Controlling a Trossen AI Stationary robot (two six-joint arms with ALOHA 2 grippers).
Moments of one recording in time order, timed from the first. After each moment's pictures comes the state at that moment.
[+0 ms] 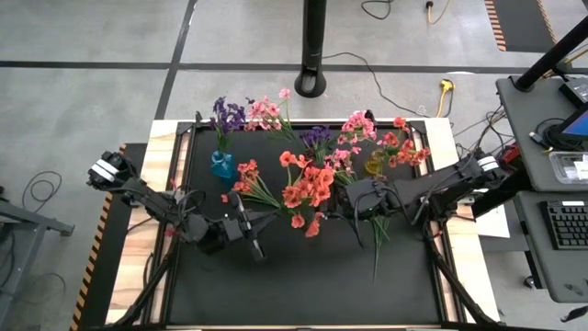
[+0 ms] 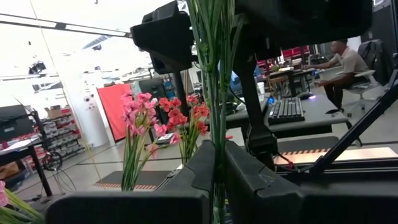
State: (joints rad) left arm -0.57 1.45 0.68 1.12 -0.91 0.49; right arm 0.29 1.59 1.43 0.11 0.38 -0.06
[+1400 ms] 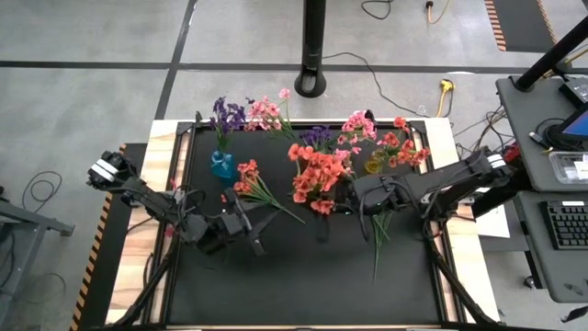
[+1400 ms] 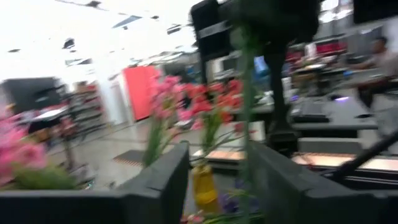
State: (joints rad) left arm -0.57 1.45 0.69 1.12 -1.06 0.42; right arm 0.28 1.51 1.43 -0.04 0.39 0.08
